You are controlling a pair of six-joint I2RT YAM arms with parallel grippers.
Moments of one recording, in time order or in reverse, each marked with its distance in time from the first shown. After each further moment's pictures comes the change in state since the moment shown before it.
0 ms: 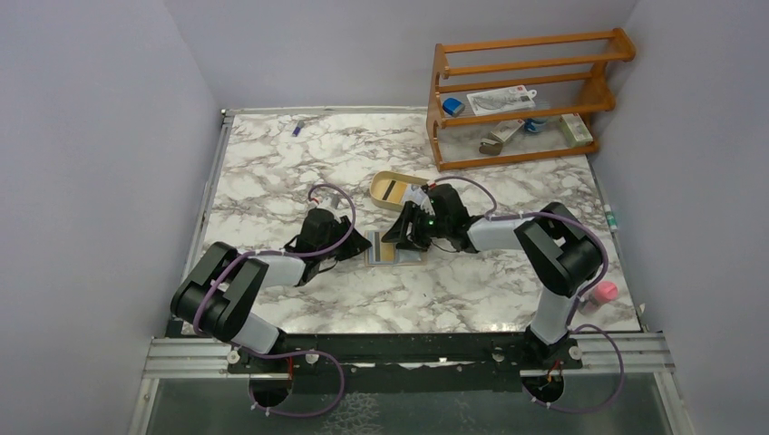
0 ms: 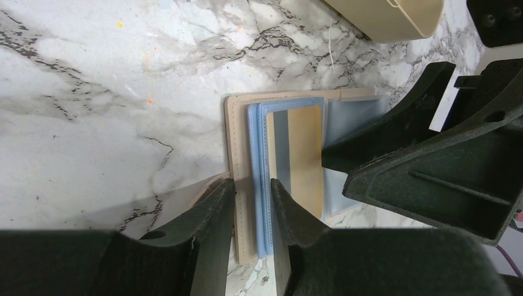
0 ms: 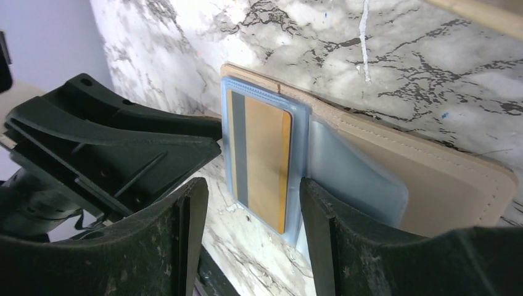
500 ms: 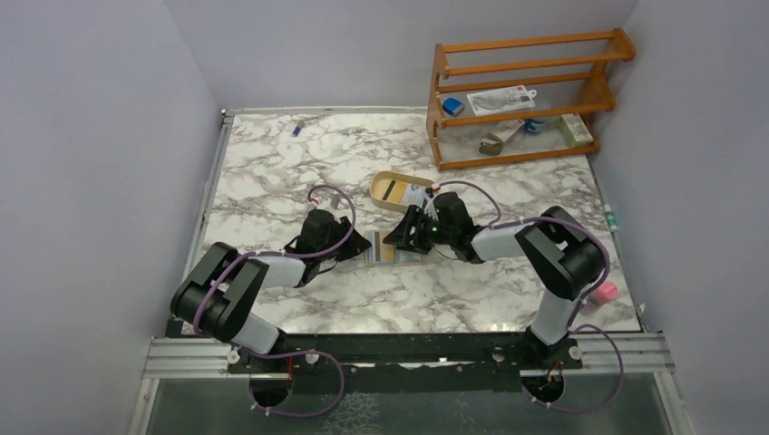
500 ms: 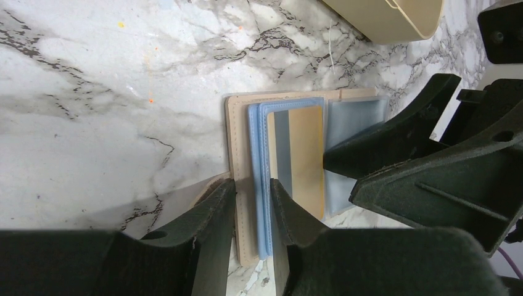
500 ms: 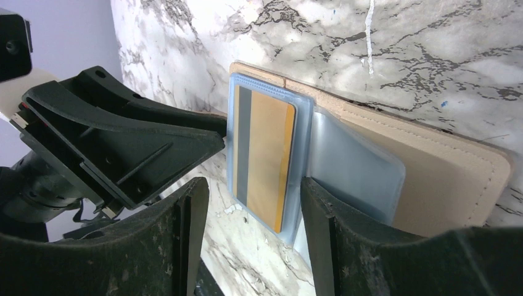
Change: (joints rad) left arm -0.006 0.000 -0.010 0.019 -0.014 -0.003; right arm -0.007 -0.018 -0.122 0.237 0.003 0.038
